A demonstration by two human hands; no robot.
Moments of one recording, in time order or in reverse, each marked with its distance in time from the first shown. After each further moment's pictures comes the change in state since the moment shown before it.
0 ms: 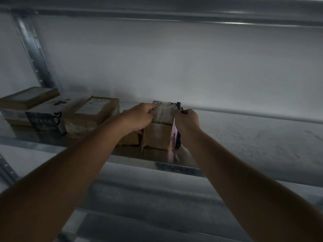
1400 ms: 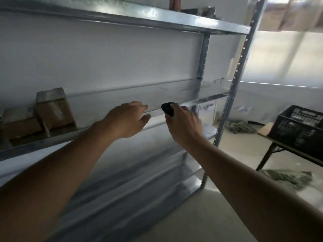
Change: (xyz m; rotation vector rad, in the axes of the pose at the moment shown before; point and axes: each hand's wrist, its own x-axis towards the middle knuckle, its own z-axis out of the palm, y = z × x) left_hand -0.220 0.145 0.139 0.533 -0.193 0.856; right_hand -0.317 0.067 -0.268 -1.047 0.619 -0.198
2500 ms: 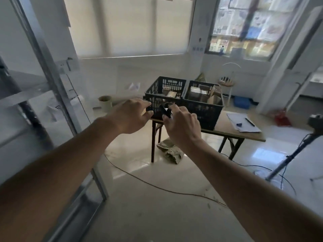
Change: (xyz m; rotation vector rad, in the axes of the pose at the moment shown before) left_hand 0.396 0.658 0.243 -0.244 -0.121 0.664; right_hand 0.035 0.677 -0.196 -0.282 0.139 0.631
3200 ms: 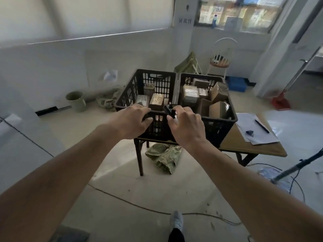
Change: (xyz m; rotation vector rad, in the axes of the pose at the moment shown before) left_hand 0.421 -0.088 0.186 -0.092 -0.214 0.062; right_hand 0.372 0.165 0.146 -0.040 -0.098 0.192
